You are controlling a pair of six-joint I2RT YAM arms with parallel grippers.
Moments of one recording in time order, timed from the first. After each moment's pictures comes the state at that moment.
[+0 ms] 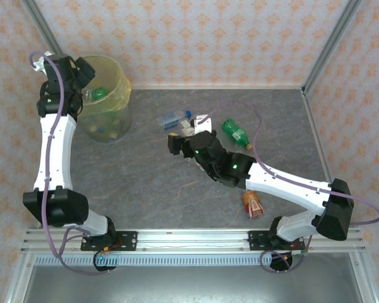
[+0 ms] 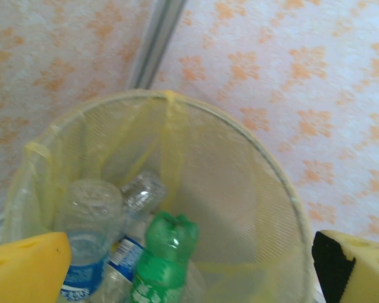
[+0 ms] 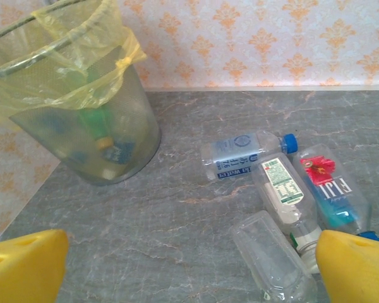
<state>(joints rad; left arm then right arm) 0.17 1.47 1.69 -0.63 -0.24 -0.60 1.05 1.35 1.16 -0.21 0.53 0.52</state>
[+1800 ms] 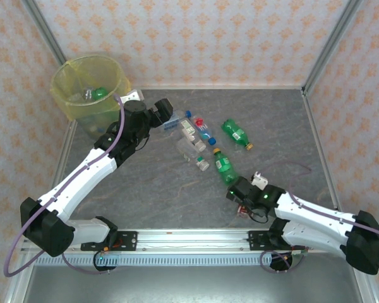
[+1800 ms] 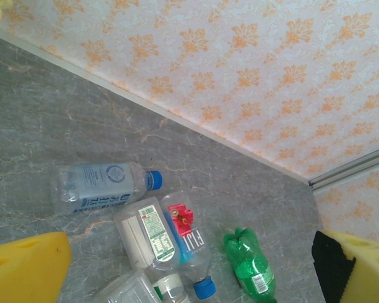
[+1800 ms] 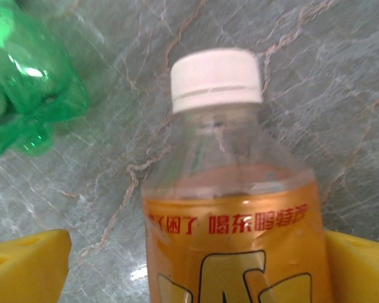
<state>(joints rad) -0.45 1.26 1.14 -0.27 -0.23 -0.78 0.91 0.94 0.46 -0.79 0.29 1.33</state>
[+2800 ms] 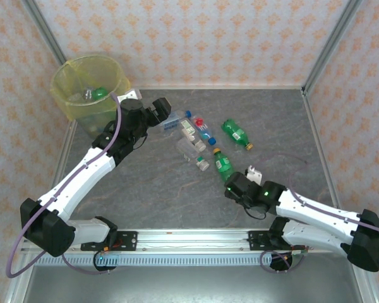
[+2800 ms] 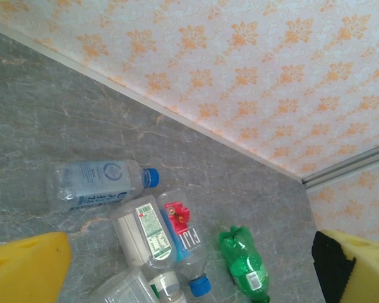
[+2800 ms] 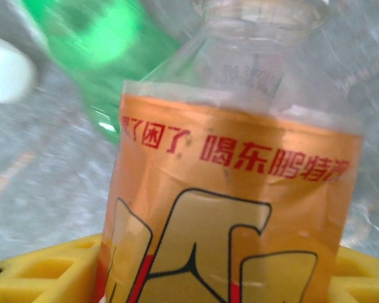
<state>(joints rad) -0.41 1.26 1.14 -0.27 -0.16 -0.80 0.95 0.93 0.61 -0.82 0.32 1.25</state>
